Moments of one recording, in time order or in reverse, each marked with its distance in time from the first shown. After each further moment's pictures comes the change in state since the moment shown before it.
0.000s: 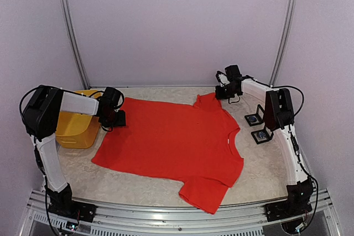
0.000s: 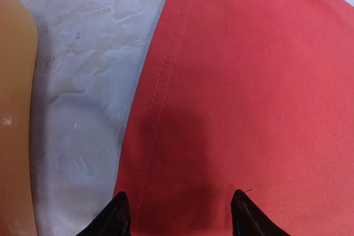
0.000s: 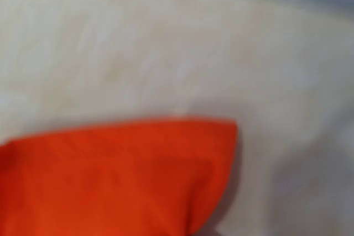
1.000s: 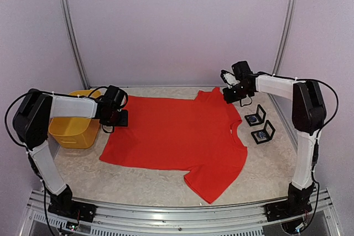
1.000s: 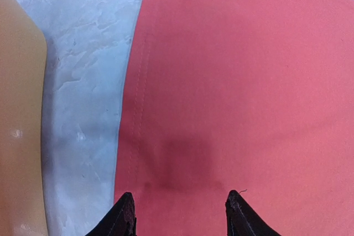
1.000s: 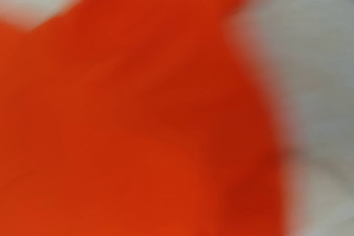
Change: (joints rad) left arm -0.096 -0.124 -0.048 -0.043 -0.081 0.021; right arm 0.035 -0.517 -0.582 0.040 0.169 -0.129
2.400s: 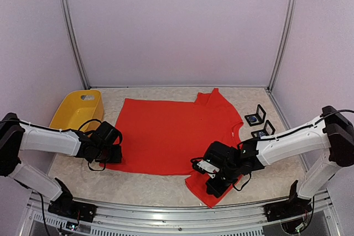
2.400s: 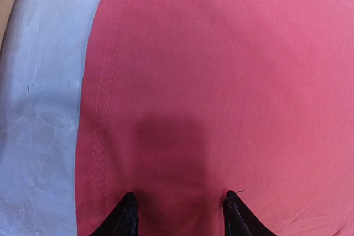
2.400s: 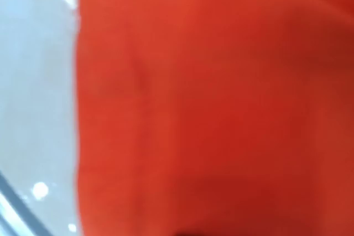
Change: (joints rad) left arm -0.242 -0.405 -0.555 0.006 0.004 -0.282; right arm 0.846 -0.531 -0.926 0.011 -0.141 0.413
